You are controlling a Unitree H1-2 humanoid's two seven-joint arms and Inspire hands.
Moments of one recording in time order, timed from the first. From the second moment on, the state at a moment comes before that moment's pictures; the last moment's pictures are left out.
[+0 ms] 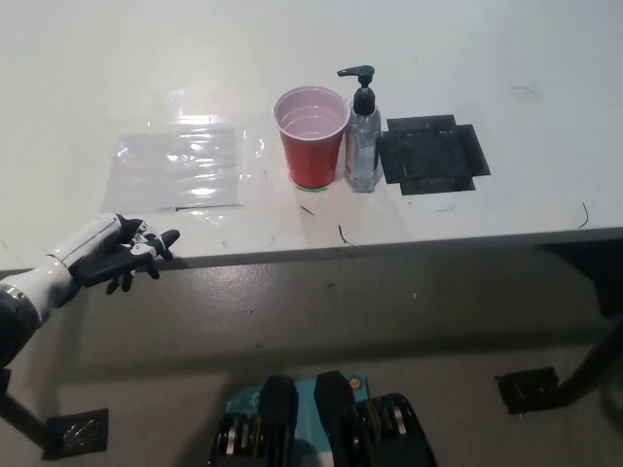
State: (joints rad) left_arm -0.43 0.56 -0.13 -0.02 0.01 0.37 -0.36; right_arm -0.20 -0.39 -0.23 -0.03 0.09 0.37 0.08
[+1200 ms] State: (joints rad) left_arm -0.44 0.56 -0.13 -0.04 0.03 0.39 -0.39; right_arm -0.92 -0.52 0.17 0.08 -0.04 0.40 0.17
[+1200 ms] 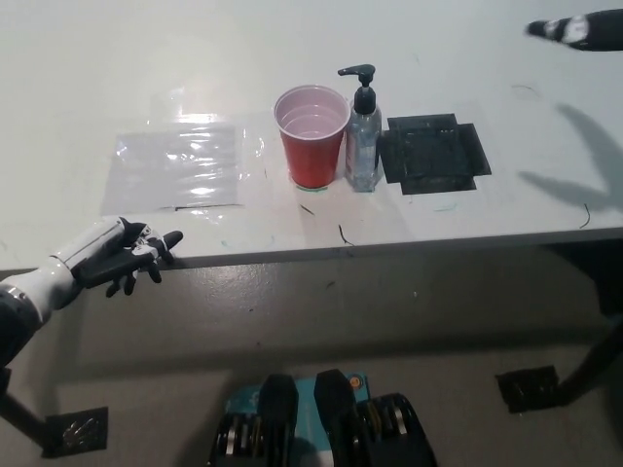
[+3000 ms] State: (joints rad) left_arm -0.47 0.56 -0.14 -0.04 0.05 0.41 -0.47; right_arm -1.01 -0.28 0.49 0.51 -0.38 0.08 0.28
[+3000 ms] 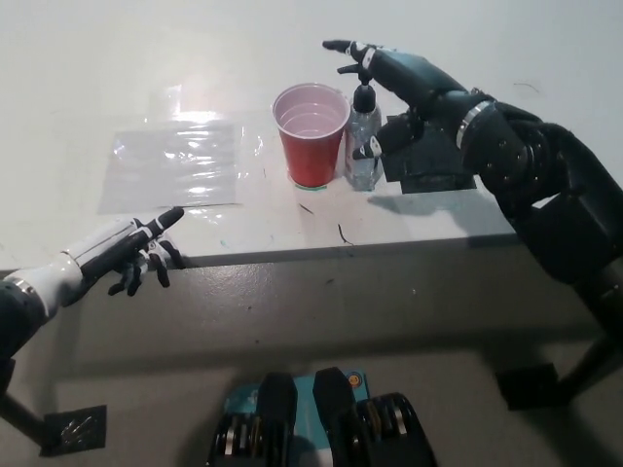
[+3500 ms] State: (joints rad) left_arm -0.50 0.59 -0.15 -0.04 0.06 0.42 -0.49; right_arm -1.00 -0.29 0.56 0.52 -0.52 0.02 0.24
